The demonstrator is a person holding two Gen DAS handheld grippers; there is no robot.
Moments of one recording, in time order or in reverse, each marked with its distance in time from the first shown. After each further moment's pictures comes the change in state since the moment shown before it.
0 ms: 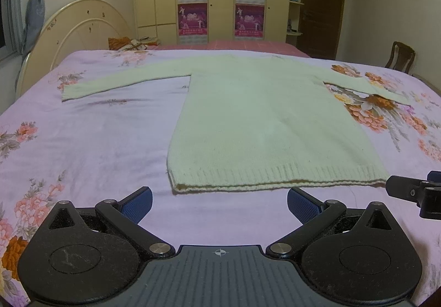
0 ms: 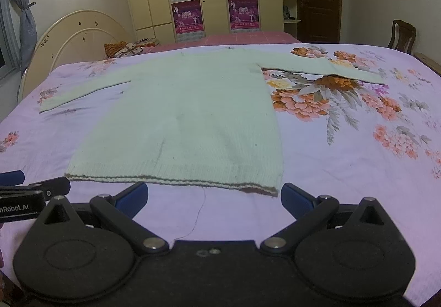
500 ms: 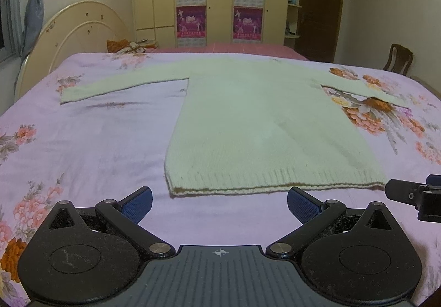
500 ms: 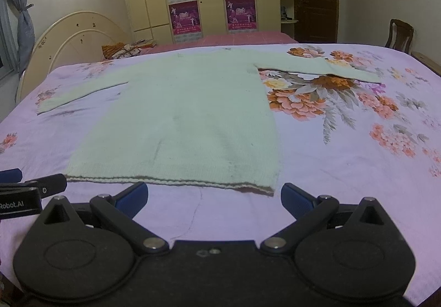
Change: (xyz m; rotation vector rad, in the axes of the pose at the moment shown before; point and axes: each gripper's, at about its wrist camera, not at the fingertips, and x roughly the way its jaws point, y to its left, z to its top) left arm -0.002 -0.003 0.003 -0.004 -0.010 -0.006; right arm -0.001 -0.004 -0.001 0.011 -0.002 -0.009
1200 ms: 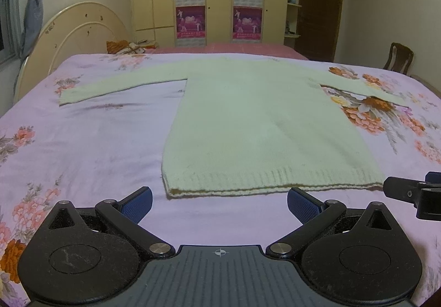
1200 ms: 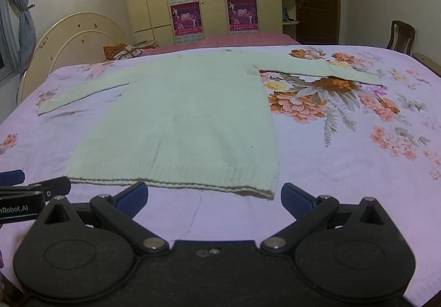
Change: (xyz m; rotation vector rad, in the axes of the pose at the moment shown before) left arm 0.001 -0.008 0.001 0.008 0.000 0.006; right arm 0.000 0.001 0.001 -0.004 -0.005 0.005
